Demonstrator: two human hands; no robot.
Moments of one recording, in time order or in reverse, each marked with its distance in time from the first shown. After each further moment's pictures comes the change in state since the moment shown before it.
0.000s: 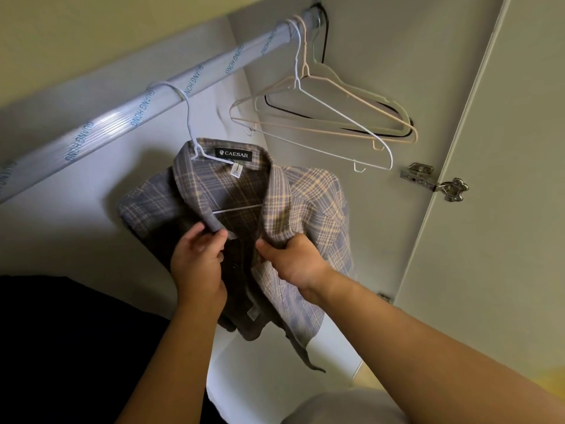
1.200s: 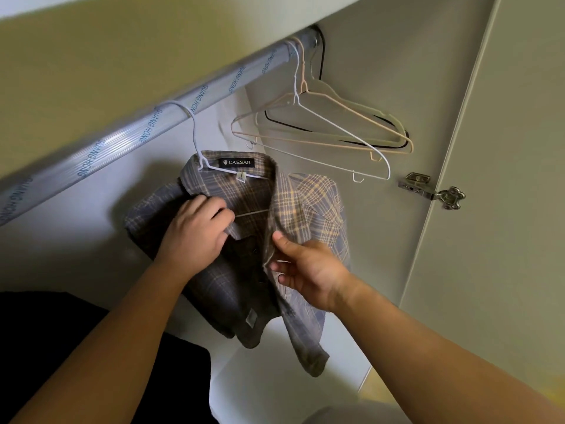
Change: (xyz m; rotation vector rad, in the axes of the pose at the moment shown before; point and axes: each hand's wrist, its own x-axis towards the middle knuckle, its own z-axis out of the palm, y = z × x) left_hand 0.065 0.057 0.003 1.407 -0.577 1.394; right_hand -0.003 -0.010 -0.017 0.466 -0.067 0.219
